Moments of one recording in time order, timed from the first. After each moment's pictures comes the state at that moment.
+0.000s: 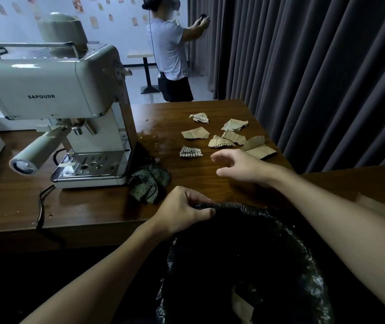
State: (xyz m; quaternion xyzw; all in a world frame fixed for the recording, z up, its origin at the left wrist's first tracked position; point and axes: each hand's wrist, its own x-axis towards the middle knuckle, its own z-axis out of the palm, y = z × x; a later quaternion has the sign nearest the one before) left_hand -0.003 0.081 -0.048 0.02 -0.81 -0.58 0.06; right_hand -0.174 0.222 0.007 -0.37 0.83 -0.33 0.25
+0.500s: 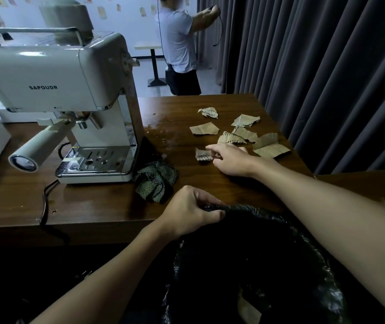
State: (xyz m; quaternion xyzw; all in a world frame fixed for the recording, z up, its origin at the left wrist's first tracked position) left_hand -0.004 0.077 -0.055 0.03 -0.84 -0.54 0.06; right_hand -0.194 0.160 -0.018 -0.39 0.90 -0.16 0.14
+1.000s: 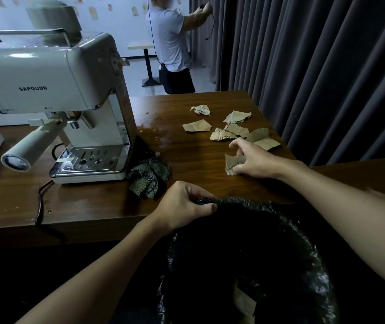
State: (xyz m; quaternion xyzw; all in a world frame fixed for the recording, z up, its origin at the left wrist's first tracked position) left_hand -0.003 0.080 -0.049 0.04 -0.84 -0.54 0.06; right_hand -0.194 0.230 -0.004 -0.33 0.89 -0.24 0.18
